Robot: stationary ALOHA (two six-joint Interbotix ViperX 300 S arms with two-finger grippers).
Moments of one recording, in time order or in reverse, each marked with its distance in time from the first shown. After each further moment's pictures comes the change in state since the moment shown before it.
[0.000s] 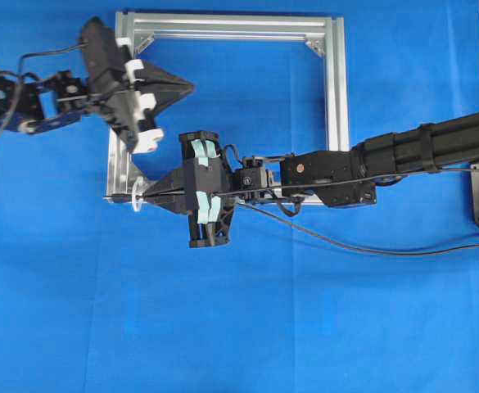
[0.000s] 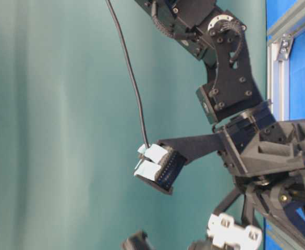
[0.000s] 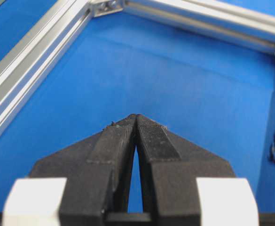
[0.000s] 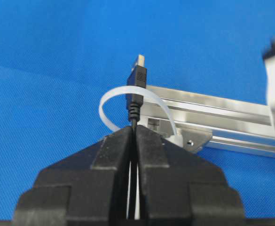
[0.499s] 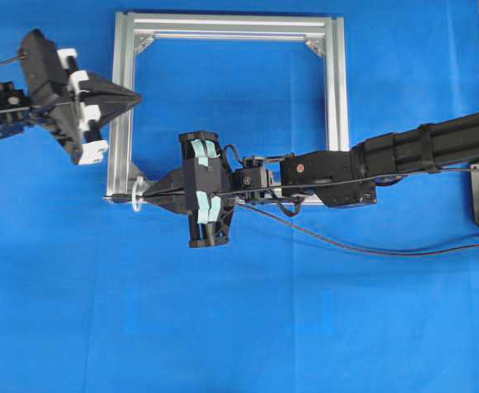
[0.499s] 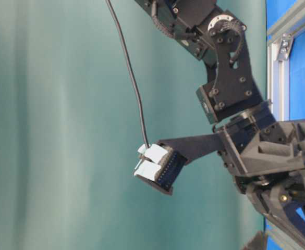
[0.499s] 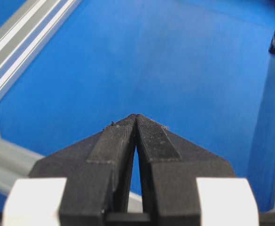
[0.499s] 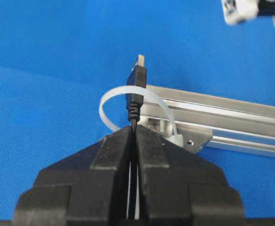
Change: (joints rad) left arm 0.015 -0.178 0.230 0.002 -0.003 0.000; right arm 0.000 0.000 0.000 0.000 0.000 0.002
